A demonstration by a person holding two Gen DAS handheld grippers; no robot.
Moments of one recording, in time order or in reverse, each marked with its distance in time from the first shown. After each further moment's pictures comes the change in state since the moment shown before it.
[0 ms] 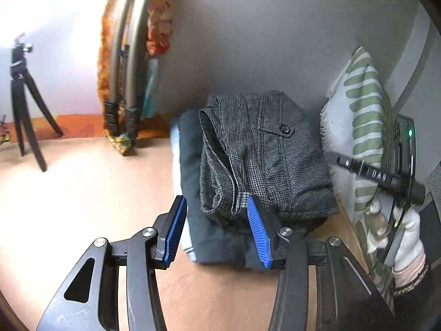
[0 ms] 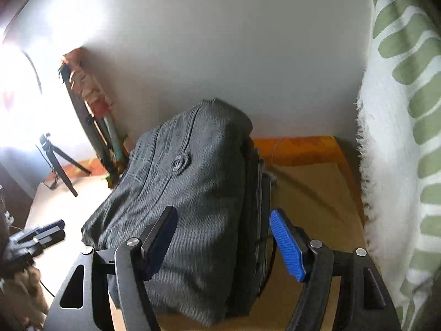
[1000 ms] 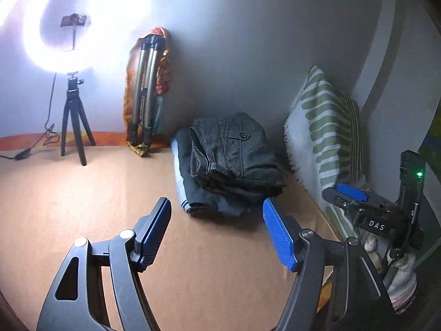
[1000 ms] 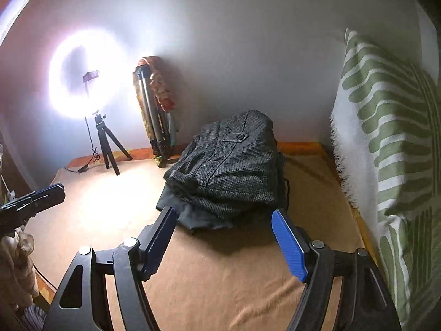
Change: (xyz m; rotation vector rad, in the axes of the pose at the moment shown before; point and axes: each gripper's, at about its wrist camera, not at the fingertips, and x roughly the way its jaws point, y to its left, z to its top) left arm -0.141 -0.030 -0.069 0.062 -0.151 -0.028; right arm -0.169 0.098 -0.121 -0.059 -0.166 -0.066
